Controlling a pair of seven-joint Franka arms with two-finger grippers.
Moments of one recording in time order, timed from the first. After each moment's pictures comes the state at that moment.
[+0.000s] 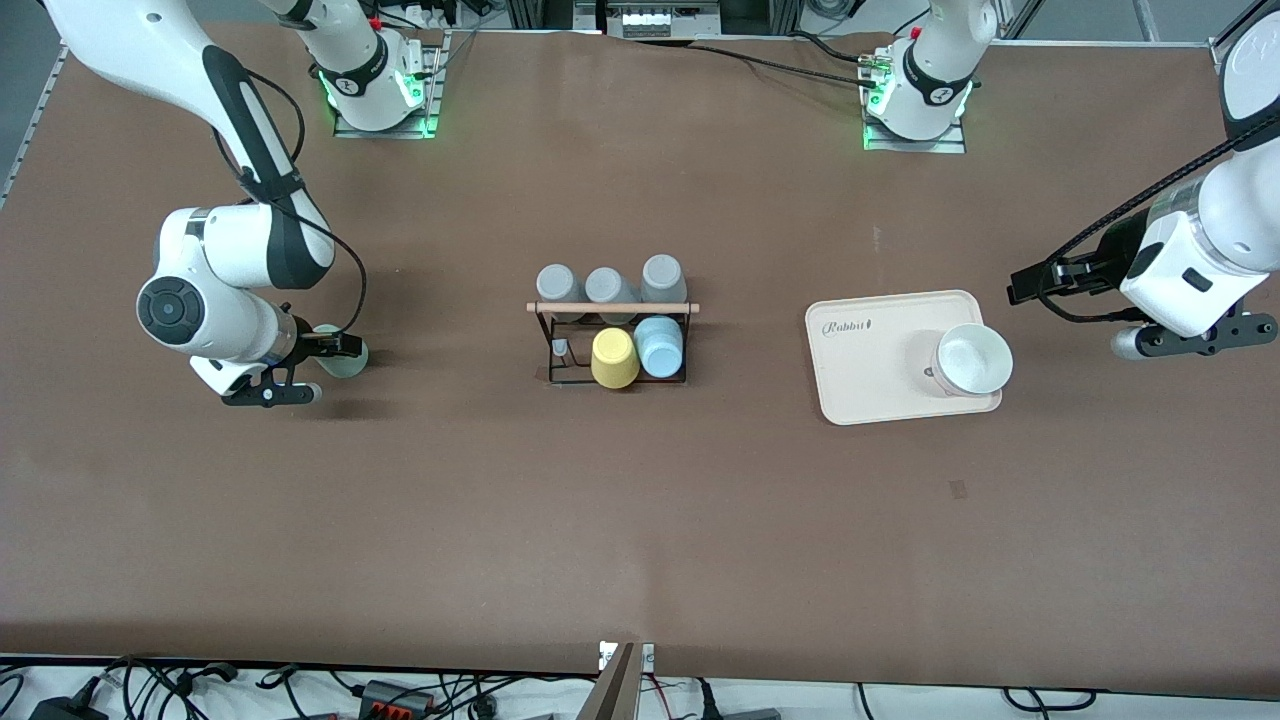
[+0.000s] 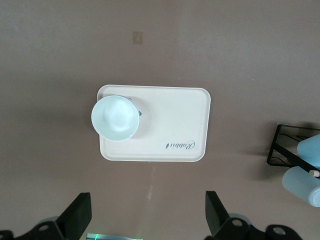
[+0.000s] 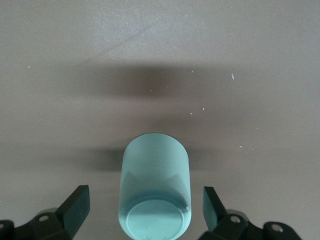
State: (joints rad) left arm 0.19 0.22 -0.31 -1.41 -0.02 1.46 -0.28; right arm 0.09 0.40 -0.04 -2.02 -0.03 2.22 0.04
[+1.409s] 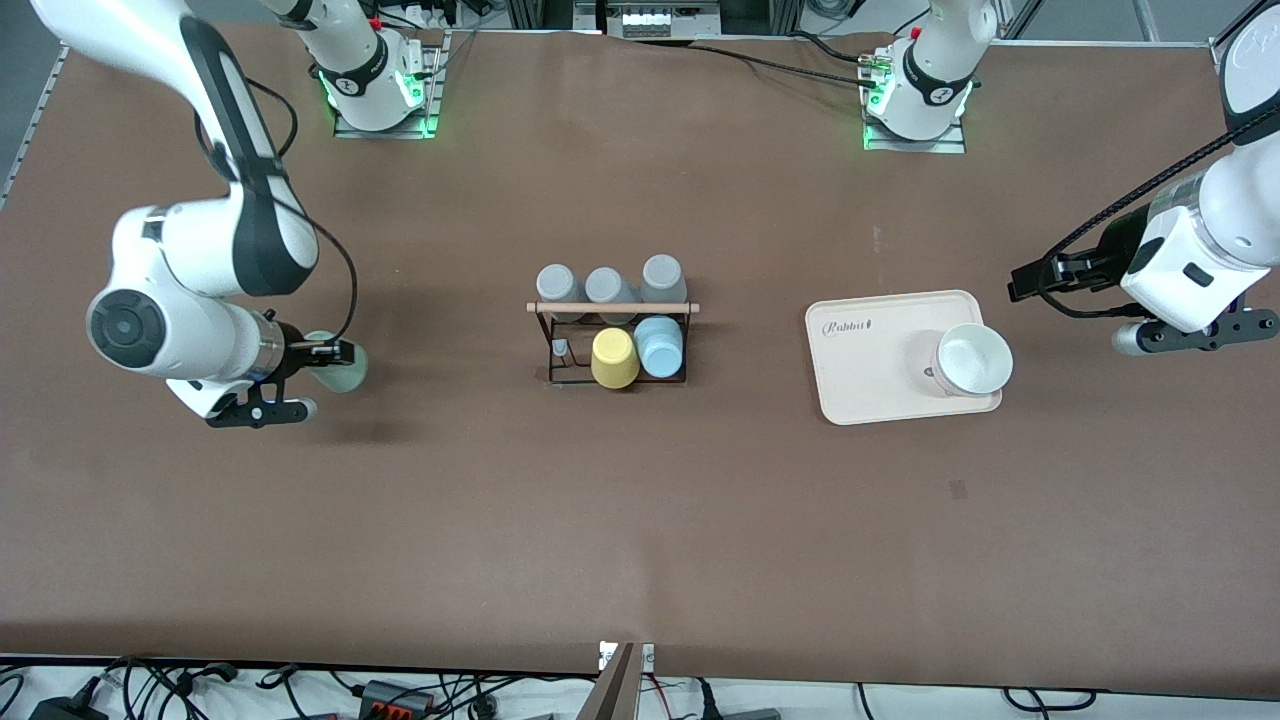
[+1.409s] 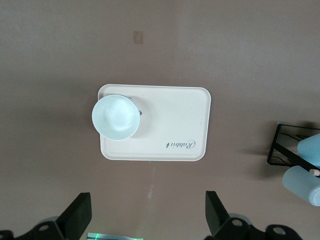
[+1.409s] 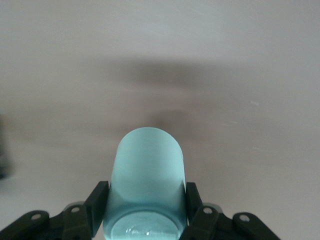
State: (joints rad) left arm 0.18 0.21 -0.31 -1.41 -0.02 1.46 -0.28; right arm 0.12 0.40 0.03 -1.66 0.07 1.85 0.04
